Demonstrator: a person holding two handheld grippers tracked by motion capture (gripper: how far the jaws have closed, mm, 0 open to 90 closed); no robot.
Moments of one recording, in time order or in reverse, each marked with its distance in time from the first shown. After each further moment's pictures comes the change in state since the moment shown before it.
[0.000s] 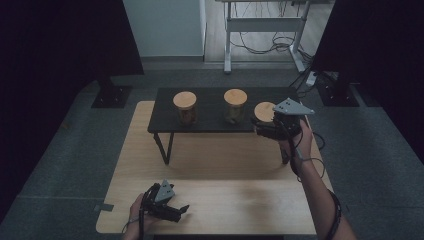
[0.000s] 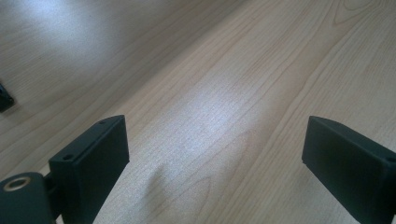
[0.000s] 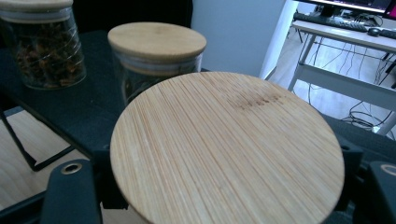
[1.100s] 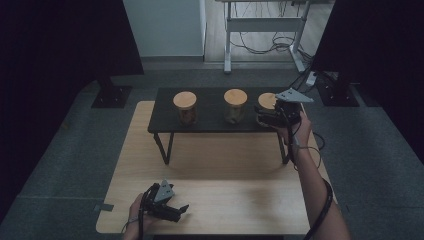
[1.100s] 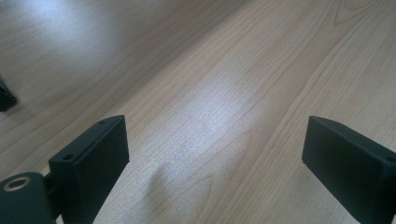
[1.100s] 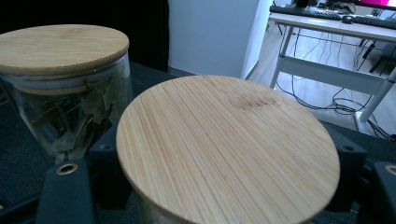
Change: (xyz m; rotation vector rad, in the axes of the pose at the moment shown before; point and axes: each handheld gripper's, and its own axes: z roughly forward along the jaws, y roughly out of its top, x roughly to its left) left arm 0.000 0.000 -0.001 -0.001 0.000 0.001; right arm -0.029 -0.001 0.031 0.003 -0.077 0.074
